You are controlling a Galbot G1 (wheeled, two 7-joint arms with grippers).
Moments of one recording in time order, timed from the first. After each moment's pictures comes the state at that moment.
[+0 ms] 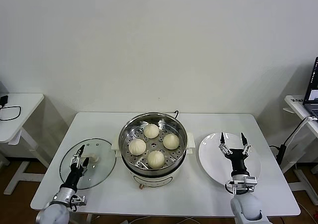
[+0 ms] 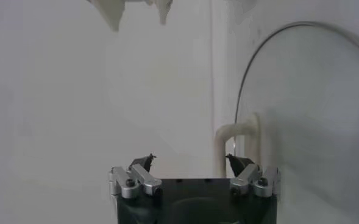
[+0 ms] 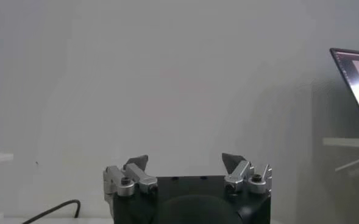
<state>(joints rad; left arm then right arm) 1.27 -1.20 -0.58 -1.37 1.26 -0.18 -0.36 -1.23 1.22 0.48 1.51 0.26 0.45 0.15</state>
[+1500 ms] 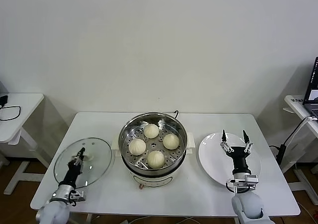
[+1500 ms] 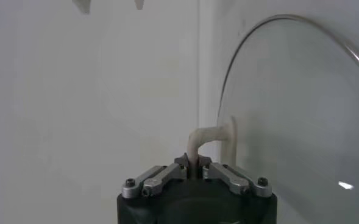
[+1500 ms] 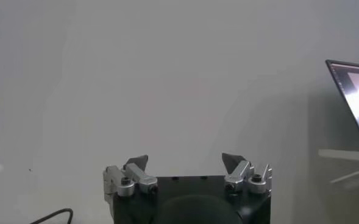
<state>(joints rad) 1.26 -1.18 -0.60 -1.40 1.17 -0.14 -0.31 -1.22 1.22 0.48 1.52 0.25 0.45 0.16</state>
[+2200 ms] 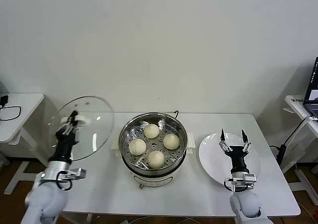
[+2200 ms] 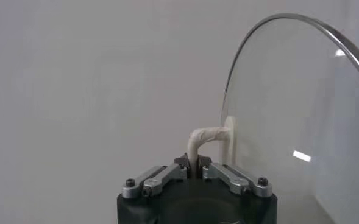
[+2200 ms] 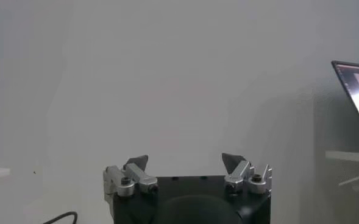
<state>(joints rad) 1.32 -1.12 -0.55 -2.02 0.99 0.14 -0.13 -1.21 1.24 0.49 1.51 0.23 0.44 0.16</state>
